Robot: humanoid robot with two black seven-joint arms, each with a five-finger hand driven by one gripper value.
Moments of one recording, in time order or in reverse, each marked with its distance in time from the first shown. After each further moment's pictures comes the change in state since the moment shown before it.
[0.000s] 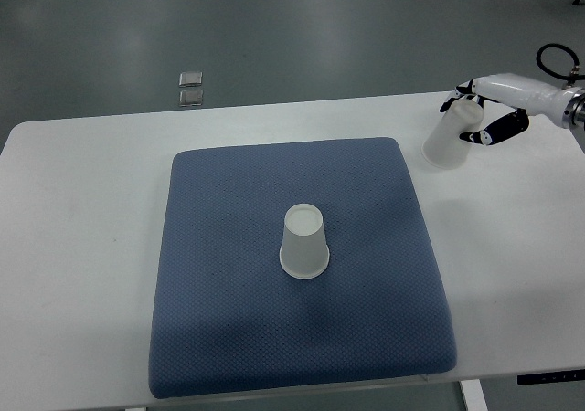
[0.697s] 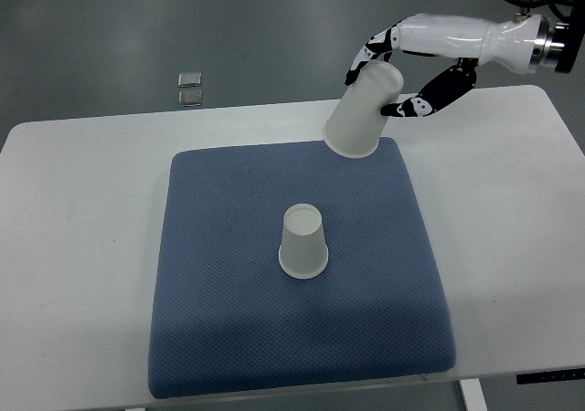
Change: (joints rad) left arm 0.000 0.000 0.000 0.000 0.000 0.000 0.000; right arm 0.193 -0.060 0.036 0.412 0.054 0.202 0.059
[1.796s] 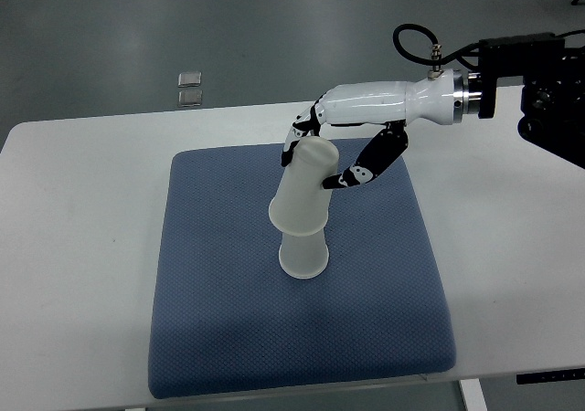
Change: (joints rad) left arm 0.000 0.000 0.000 0.000 0.000 0.000 0.000; right arm -0.060 0.189 -0.015 0.041 -0.090 0.077 -0.001
